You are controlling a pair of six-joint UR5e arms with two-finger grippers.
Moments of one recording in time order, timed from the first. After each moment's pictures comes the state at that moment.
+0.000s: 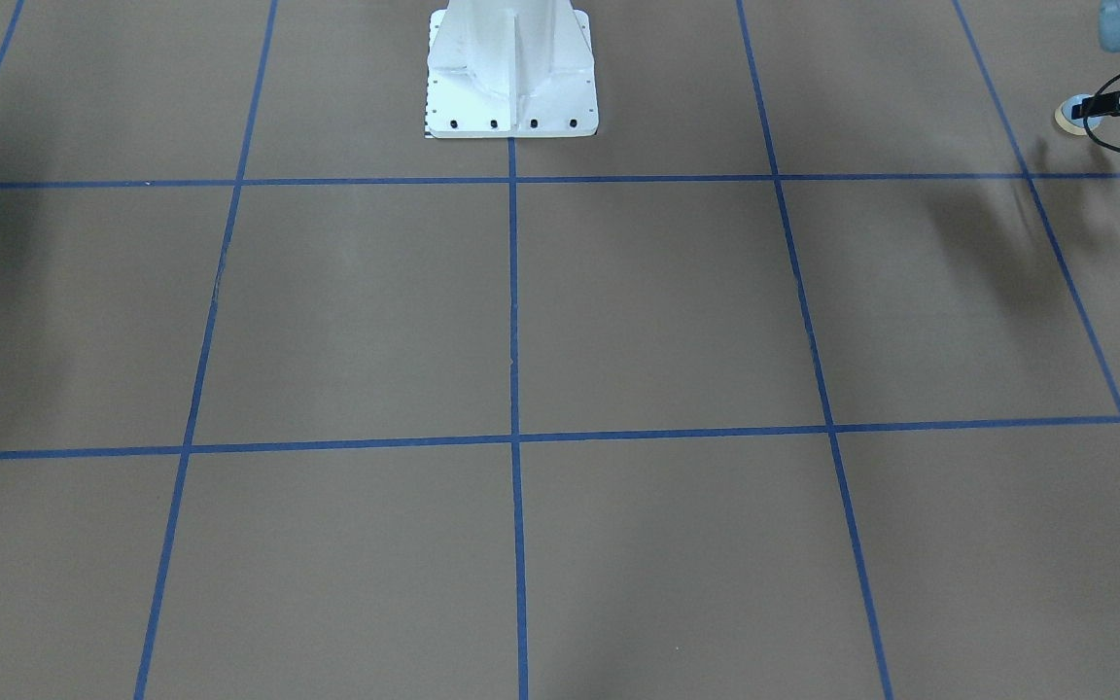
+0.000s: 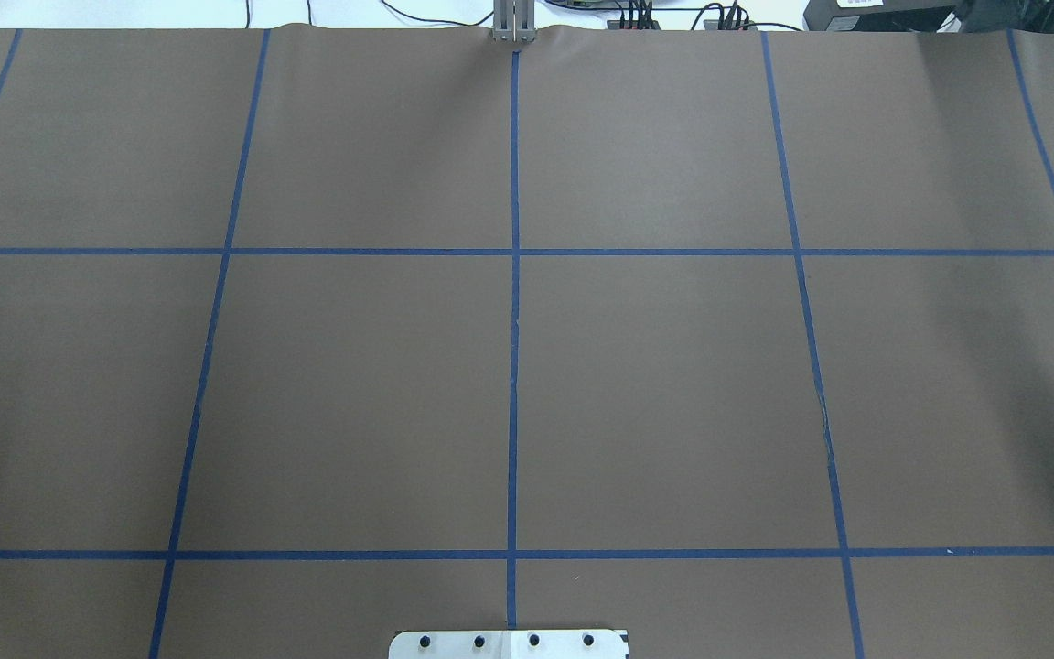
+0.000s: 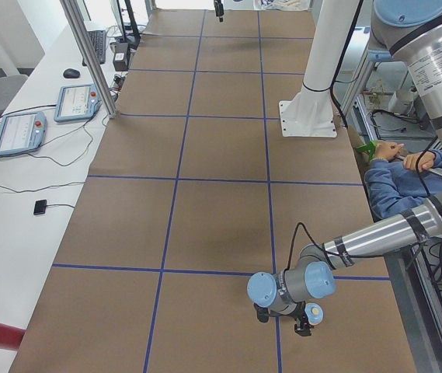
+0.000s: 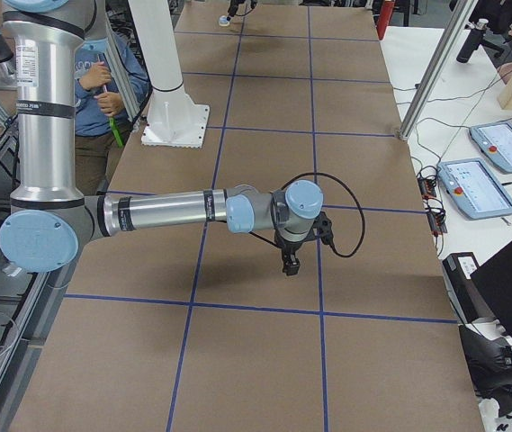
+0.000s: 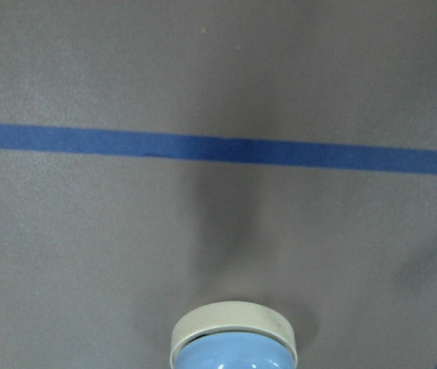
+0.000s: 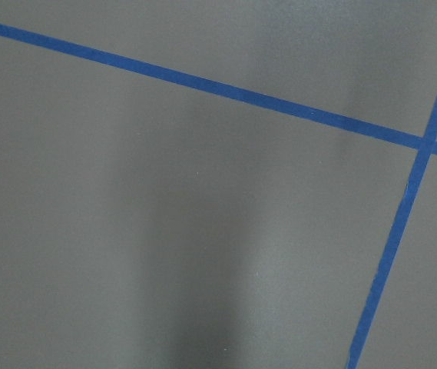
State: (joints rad) left arm -1.20 -1.11 -1.48 -1.64 -2.44 0.07; right arm 1.36 -1.63 1.73 -1.53 2.42 -0.06
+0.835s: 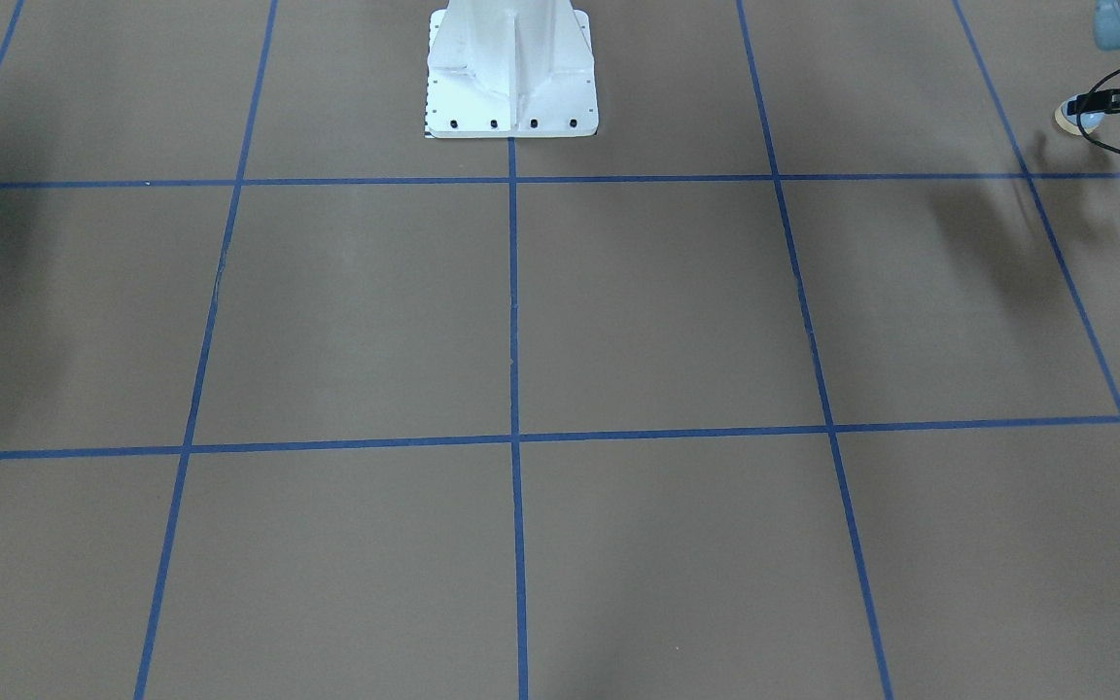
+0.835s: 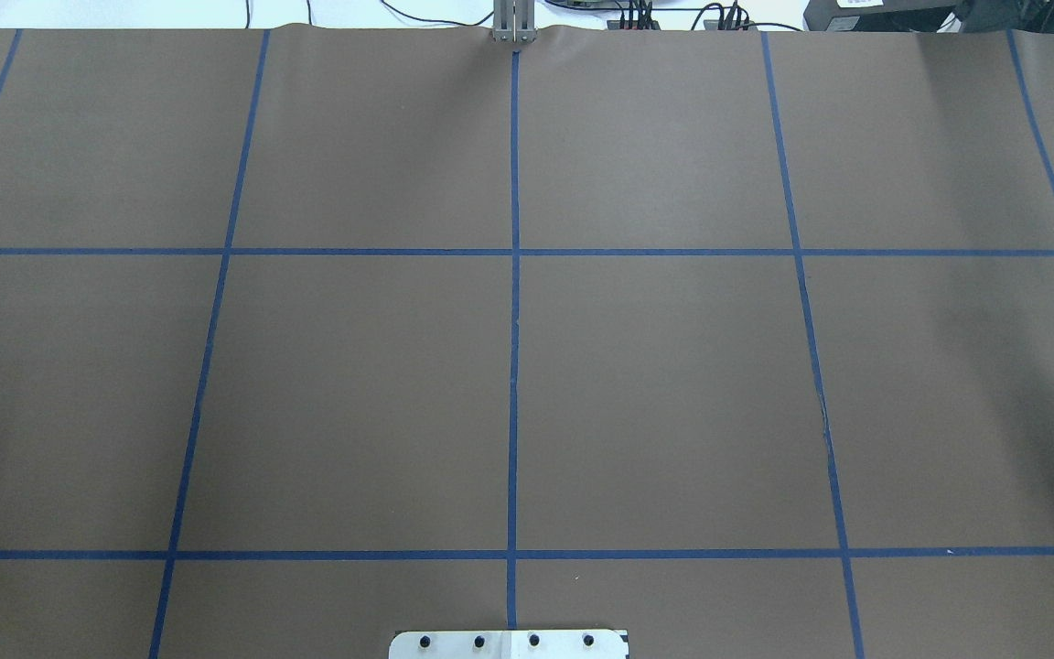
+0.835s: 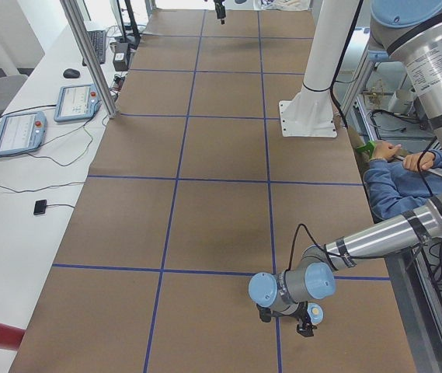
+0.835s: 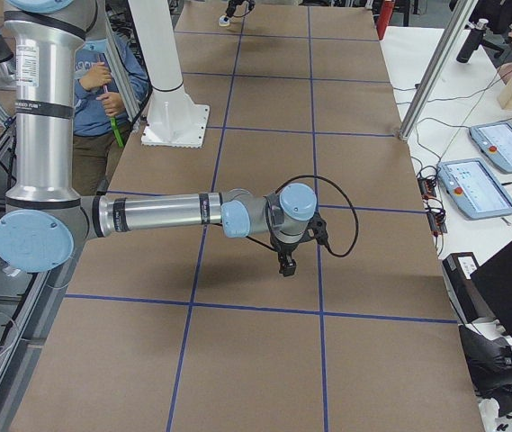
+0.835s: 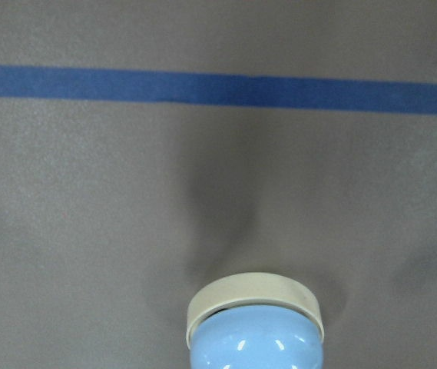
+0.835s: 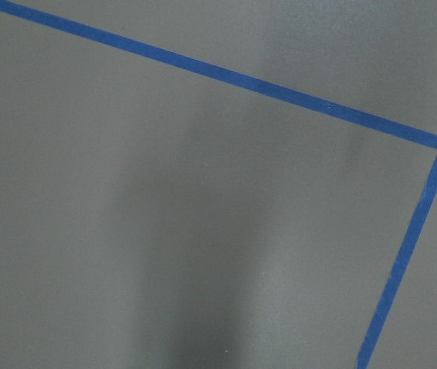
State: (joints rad) left arm -1.15 -1.11 -1.47 -1.64 -2.45 0.06; right arm 1.34 -1.65 1.73 -1.50 2.41 -0.05
